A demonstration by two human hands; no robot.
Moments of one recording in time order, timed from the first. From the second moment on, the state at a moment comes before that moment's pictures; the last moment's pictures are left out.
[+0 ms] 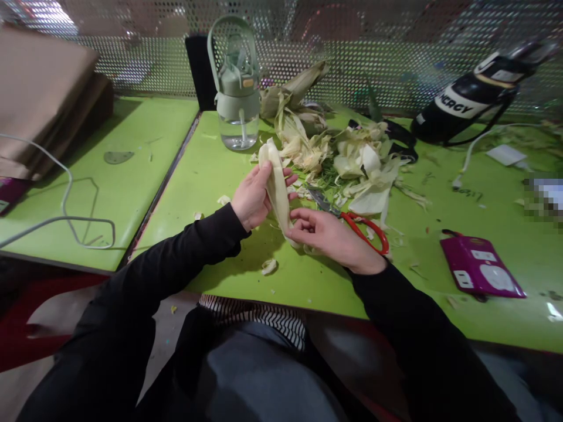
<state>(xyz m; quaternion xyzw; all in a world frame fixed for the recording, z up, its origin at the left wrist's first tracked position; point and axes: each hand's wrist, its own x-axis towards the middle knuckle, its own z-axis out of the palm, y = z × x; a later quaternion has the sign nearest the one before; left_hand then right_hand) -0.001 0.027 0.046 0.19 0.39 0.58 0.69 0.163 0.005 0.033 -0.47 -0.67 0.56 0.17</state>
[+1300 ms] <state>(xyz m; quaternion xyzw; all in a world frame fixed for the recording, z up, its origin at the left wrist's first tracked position) -0.001 0.025 0.044 0.26 0.38 0.53 0.71 0.156 0.004 0.026 -0.48 -0.64 0.54 0.25</state>
